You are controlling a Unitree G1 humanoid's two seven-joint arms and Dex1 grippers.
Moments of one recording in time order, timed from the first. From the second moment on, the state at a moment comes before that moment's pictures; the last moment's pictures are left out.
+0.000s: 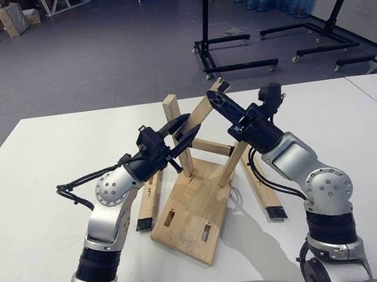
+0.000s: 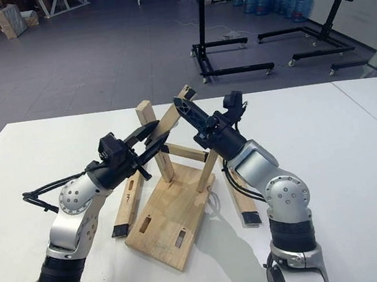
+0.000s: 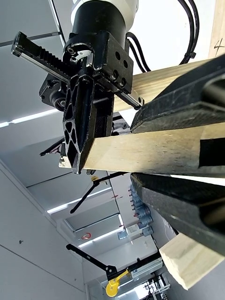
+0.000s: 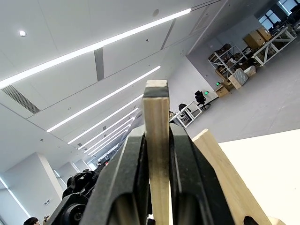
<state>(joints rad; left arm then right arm) -0.23 0.27 -0.18 -0.25 -0.26 -0.03 -0.65 -0.30 -0.16 -0.13 -0.37 1.32 0.67 0.16</state>
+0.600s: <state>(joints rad) -0.06 0.26 -0.18 -0.20 -0.27 0.05 -0.62 -0.17 -0.43 -0.51 -0.51 1.85 0.63 0.24</state>
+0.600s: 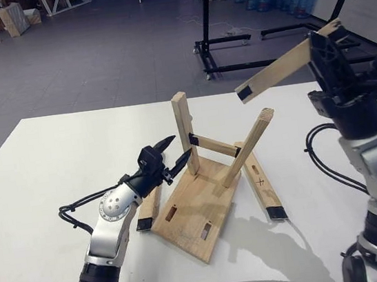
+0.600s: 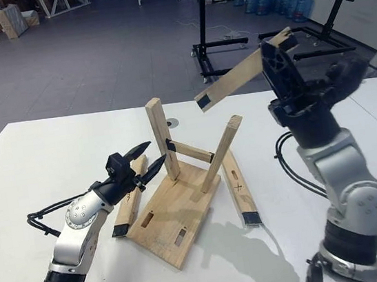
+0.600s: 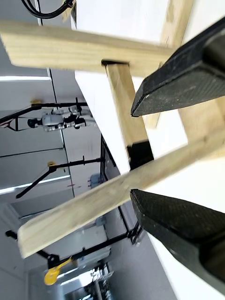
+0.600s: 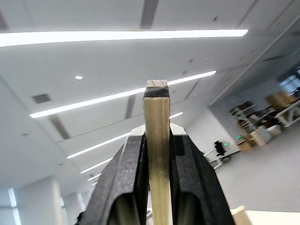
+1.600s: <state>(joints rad) -0.53 0.10 -0.31 0.43 -0.48 0.48 -1.04 0.06 -0.60 -0.51 -0.13 1.58 0.84 0.60</state>
